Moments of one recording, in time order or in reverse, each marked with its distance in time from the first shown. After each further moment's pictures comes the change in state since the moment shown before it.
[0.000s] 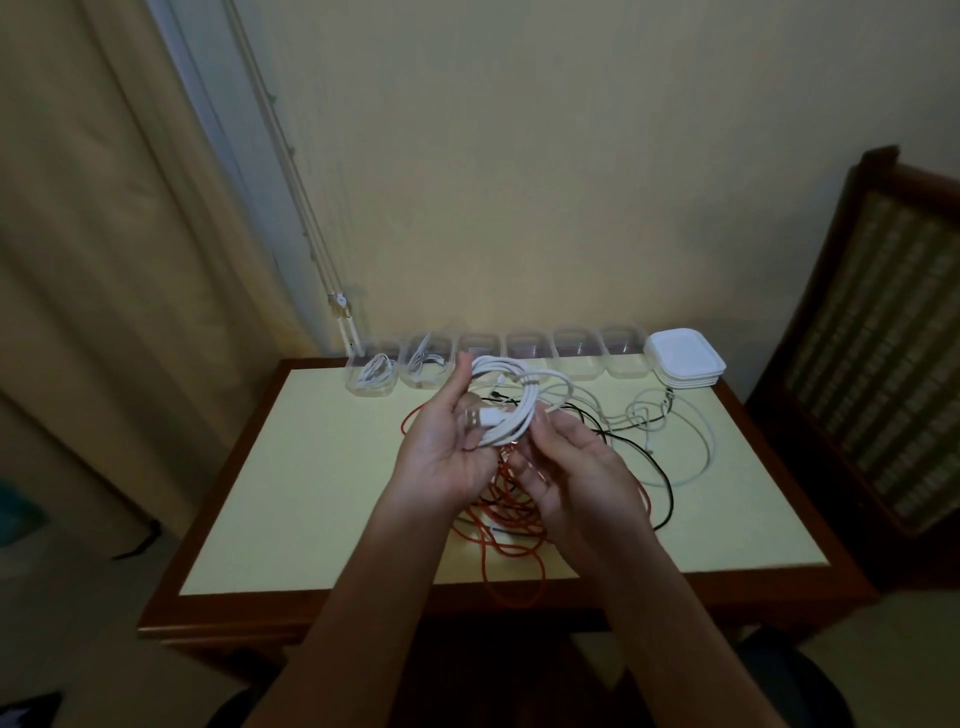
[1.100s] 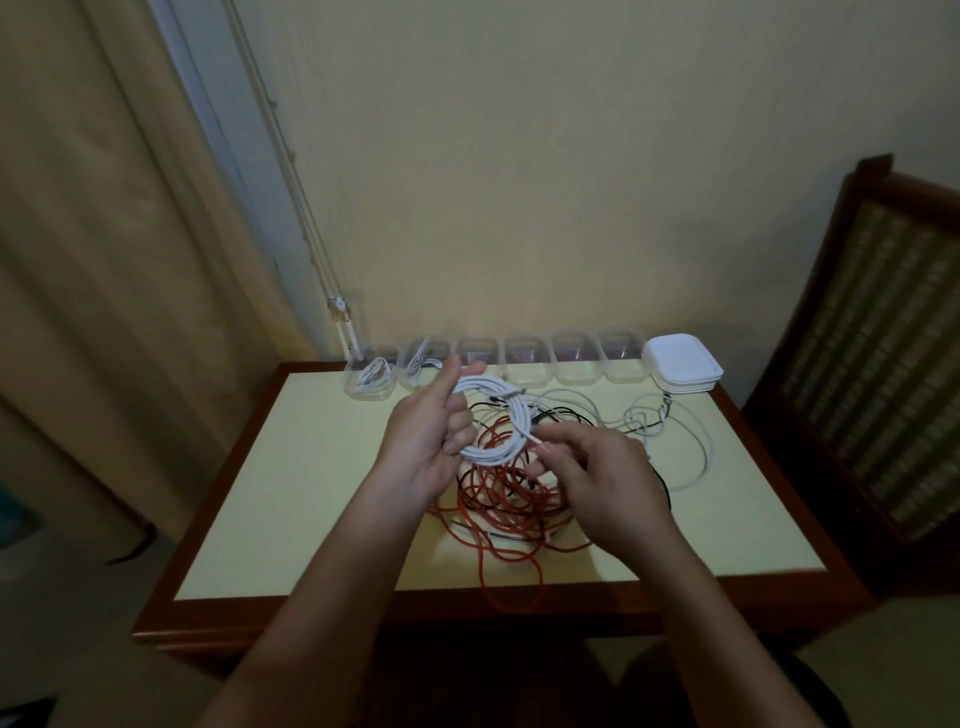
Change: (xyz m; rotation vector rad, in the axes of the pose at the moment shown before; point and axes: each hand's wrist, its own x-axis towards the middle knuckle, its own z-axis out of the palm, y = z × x) left_hand 0.027 0.016 -0.026 0.281 0.051 0.128; right_hand 0.000 -0.028 -0.026 -1.374 0.015 -0.377
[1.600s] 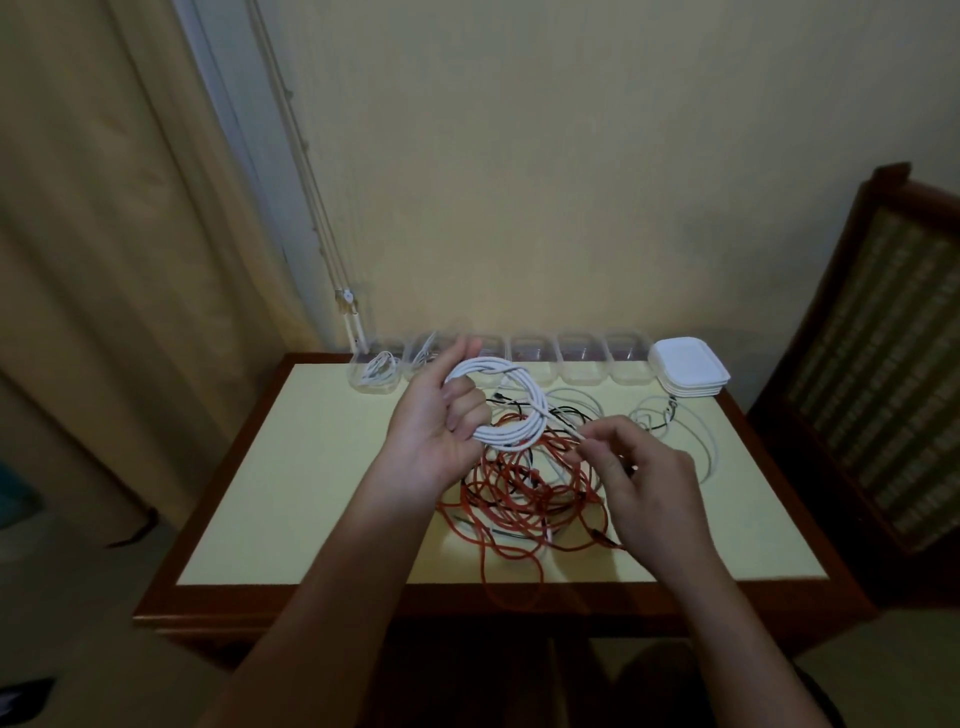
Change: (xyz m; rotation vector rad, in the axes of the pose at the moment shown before) left_hand -0.017 0.013 0.017 -0.286 -0.036 -0.154; right_hand -0.013 0.015 -0.011 0.002 0.213 -0.122
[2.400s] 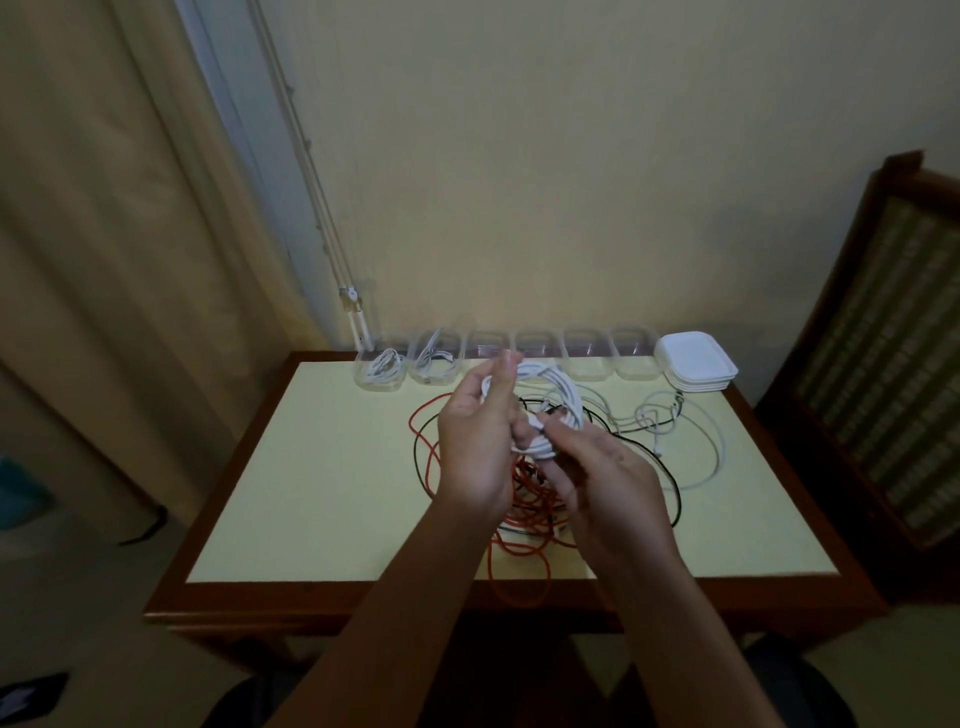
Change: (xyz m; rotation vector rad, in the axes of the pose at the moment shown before) left_hand -0.003 -0.052 -0.002 0.423 0.087 0.461; right_hand 0.003 -0.037 0.038 1.143 0.066 0.698
